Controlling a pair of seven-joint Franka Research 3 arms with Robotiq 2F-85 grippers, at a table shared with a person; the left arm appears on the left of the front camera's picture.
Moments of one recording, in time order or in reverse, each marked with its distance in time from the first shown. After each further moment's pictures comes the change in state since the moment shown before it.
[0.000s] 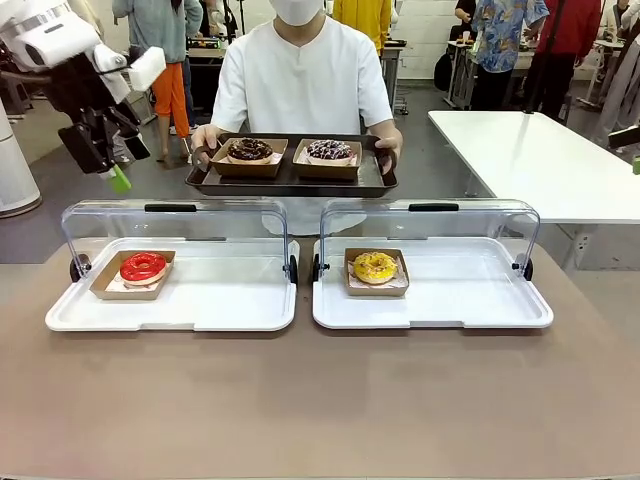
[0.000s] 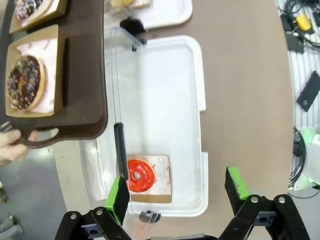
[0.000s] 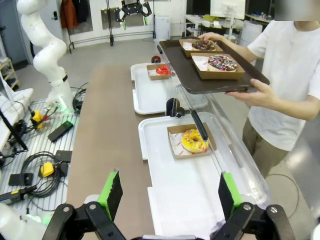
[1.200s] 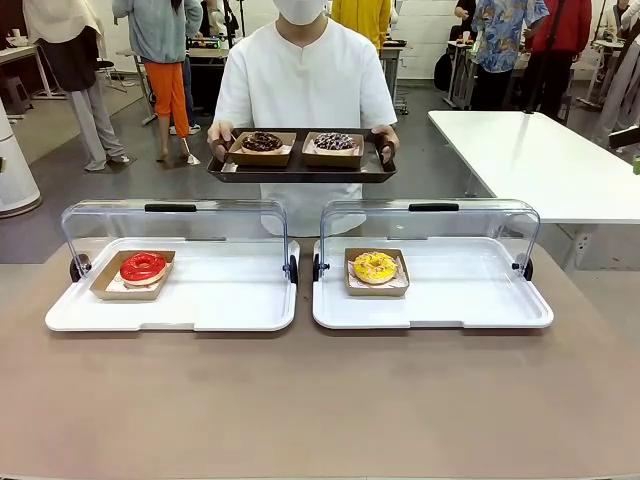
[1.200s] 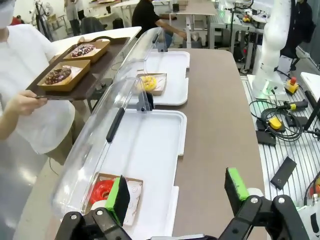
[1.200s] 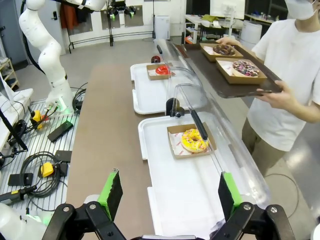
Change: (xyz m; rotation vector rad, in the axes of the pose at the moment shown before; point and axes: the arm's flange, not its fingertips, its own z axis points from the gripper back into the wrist) left arm -0.276 -0.066 0.015 -0.003 -0.799 0.239; right arm 0.000 0.000 0.001 -0.001 0.000 0.000
